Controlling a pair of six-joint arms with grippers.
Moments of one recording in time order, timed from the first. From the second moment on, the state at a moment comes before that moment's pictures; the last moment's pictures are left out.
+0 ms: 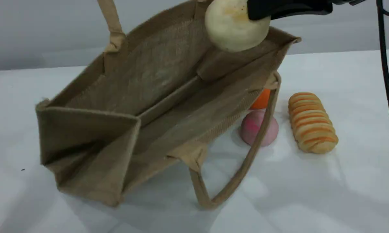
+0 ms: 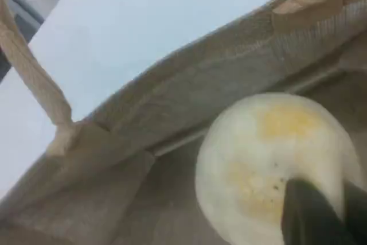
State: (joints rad) left arm -0.27 1.81 -1.92 -0.50 1.22 0.49; right arm 0.32 1.48 -0.83 1.42 0.44 -1.14
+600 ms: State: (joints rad) left arm -0.27 1.81 -1.92 -0.53 1.22 0.49; right arm 0.47 1.65 -0.87 1.60 0.33 -1.21
